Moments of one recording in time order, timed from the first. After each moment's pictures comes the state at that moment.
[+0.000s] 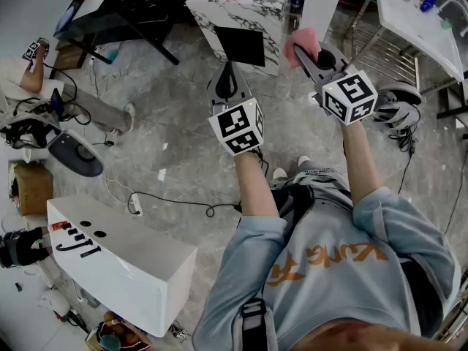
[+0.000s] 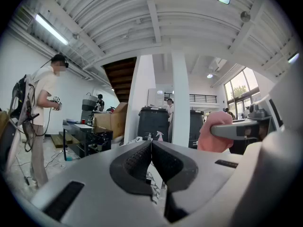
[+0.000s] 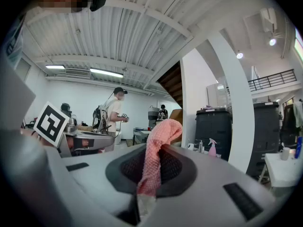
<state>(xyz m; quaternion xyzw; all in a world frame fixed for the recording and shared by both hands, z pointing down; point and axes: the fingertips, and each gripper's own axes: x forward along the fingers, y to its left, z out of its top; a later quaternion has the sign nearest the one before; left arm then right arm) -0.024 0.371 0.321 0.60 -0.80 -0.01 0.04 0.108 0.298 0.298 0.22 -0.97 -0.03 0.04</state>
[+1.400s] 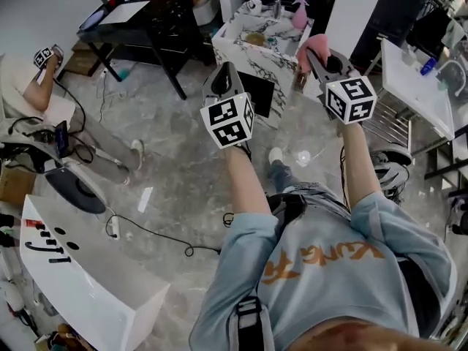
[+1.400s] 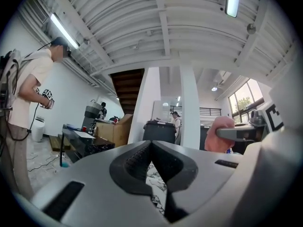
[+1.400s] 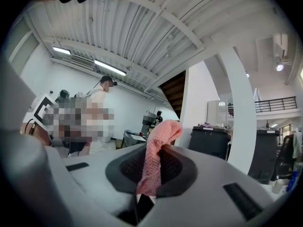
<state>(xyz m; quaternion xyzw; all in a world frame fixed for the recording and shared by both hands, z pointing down) -0.115 0.340 0.256 0.59 -0.81 -0.07 0.01 0.050 0.235 0.224 0.25 -0.96 -0.11 0.03</state>
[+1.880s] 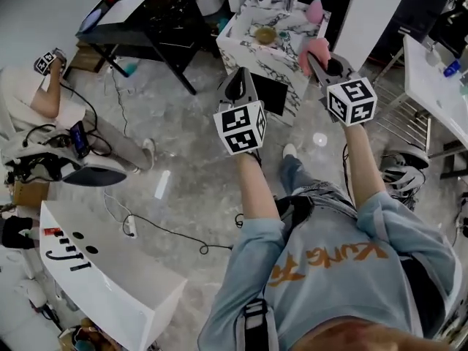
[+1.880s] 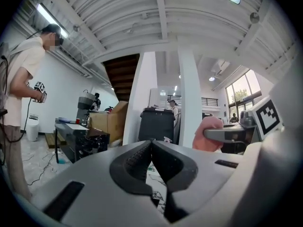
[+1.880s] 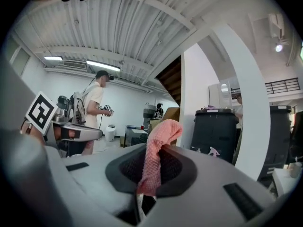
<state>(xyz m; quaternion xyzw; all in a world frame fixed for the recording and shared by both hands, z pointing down) -0.144 0.213 0.301 0.61 -0.79 -0.02 0.05 -0.013 0.109 0.285 0.23 -0.97 -0.05 0.06</state>
